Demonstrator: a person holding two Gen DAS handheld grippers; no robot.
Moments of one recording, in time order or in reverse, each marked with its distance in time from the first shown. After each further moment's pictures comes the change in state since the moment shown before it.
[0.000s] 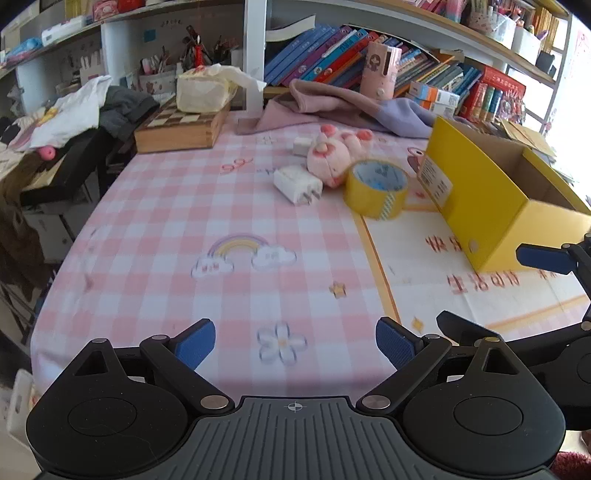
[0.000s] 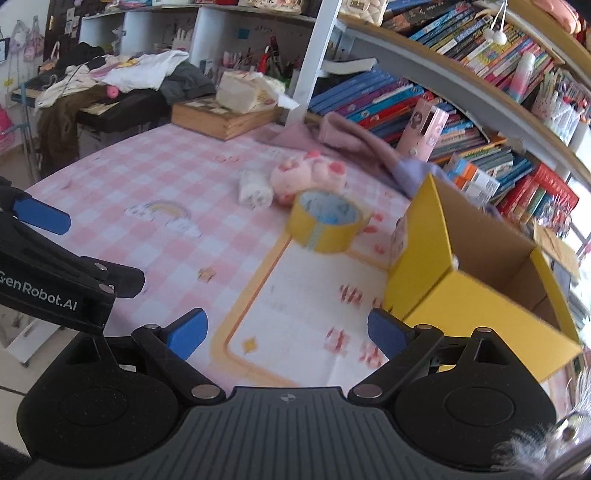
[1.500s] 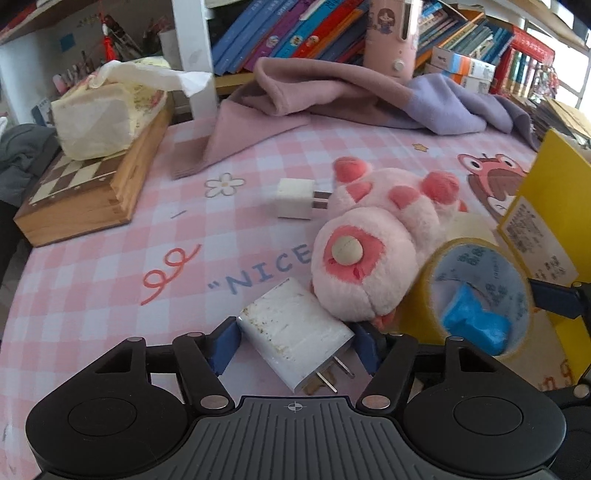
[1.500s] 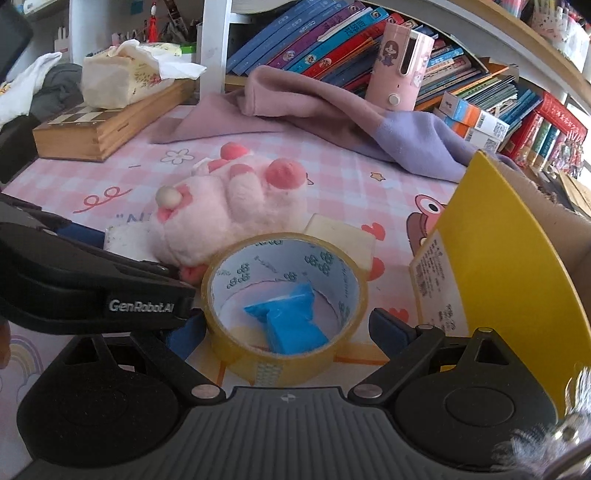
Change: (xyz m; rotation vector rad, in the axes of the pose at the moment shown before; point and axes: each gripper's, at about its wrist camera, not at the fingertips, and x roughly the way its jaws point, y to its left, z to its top) left arm 0.198 0.000 0.141 0.133 0.080 -0.001; right arm 0.201 -0.050 0.084 0.252 0.138 -0.082
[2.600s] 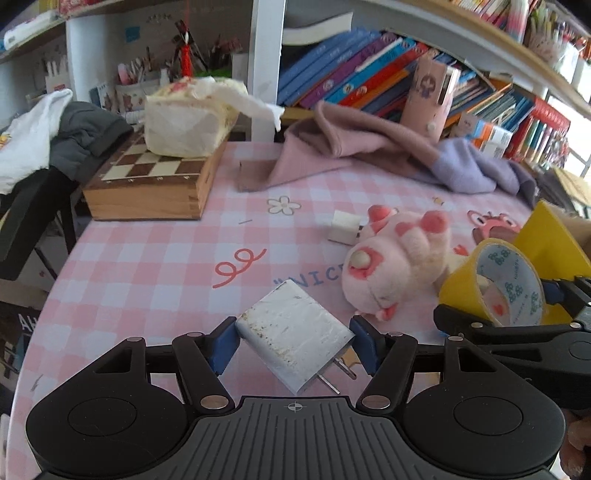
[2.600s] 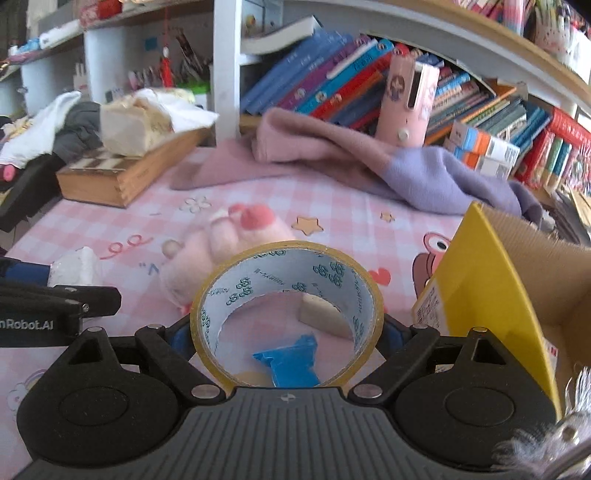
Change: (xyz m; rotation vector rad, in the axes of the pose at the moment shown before) left arm -0.063 0.043 -0.019 -0.164 -0.100 -0.024; right arm -0.028 -0.013 0.019 0.012 -0.099 0.092
